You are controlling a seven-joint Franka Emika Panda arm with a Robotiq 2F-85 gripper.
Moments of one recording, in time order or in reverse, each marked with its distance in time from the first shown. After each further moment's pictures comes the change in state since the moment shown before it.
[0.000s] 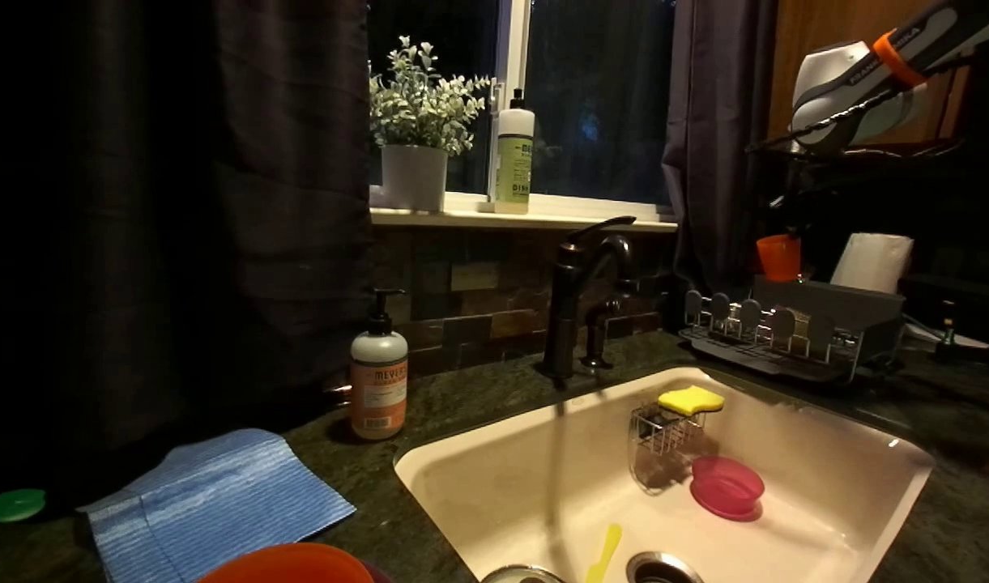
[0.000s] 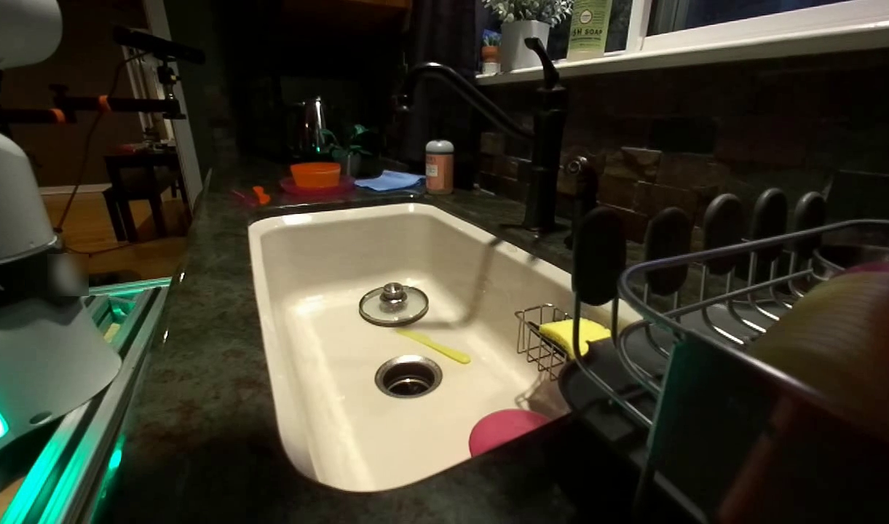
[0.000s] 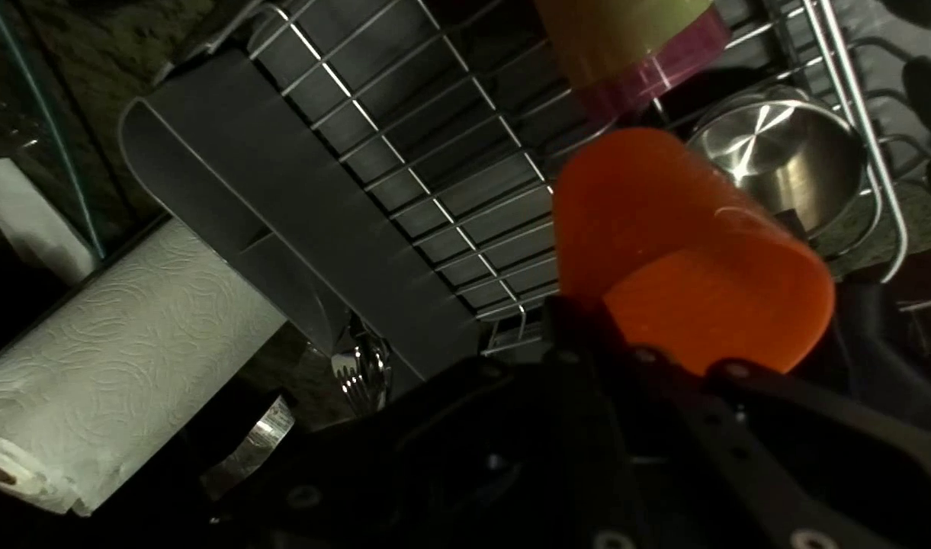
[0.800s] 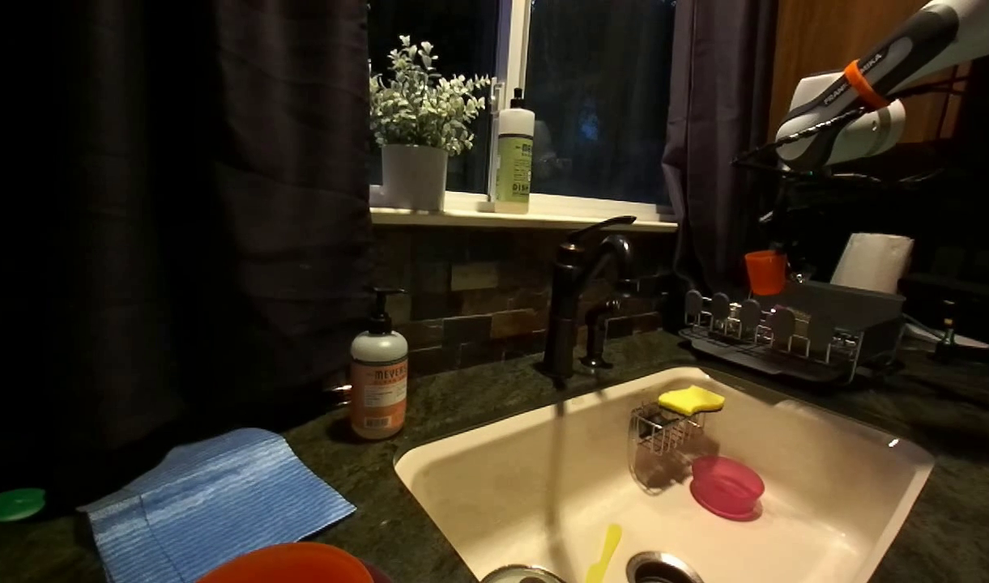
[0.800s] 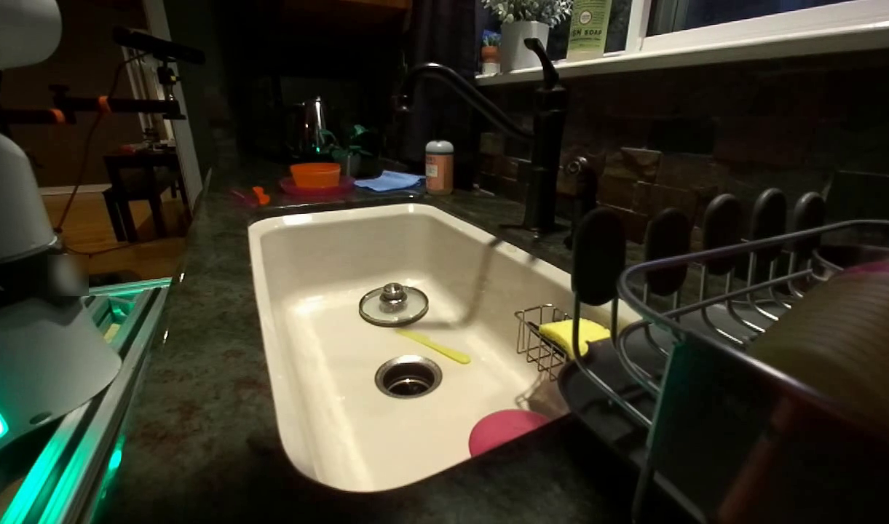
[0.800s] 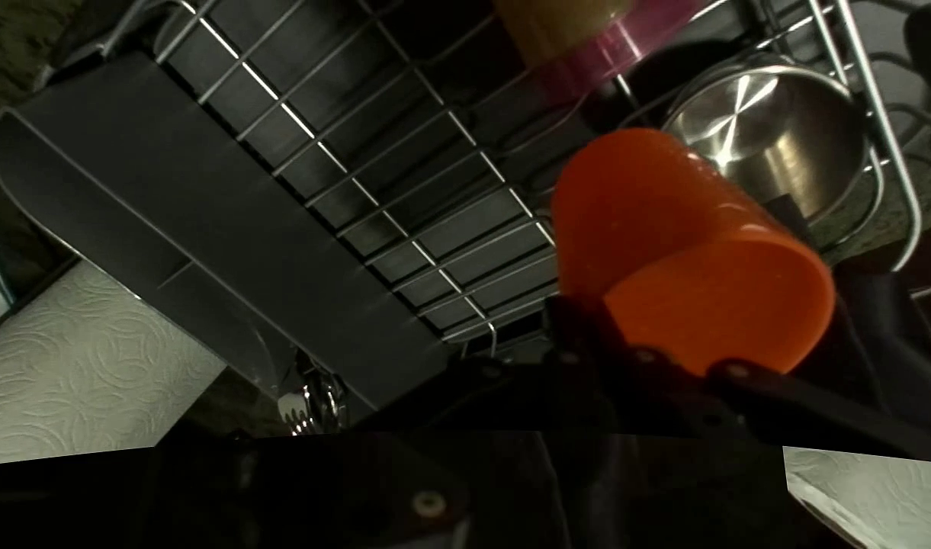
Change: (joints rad) arm 0.008 0.123 -0.036 0.065 0.152 0.051 -0.071
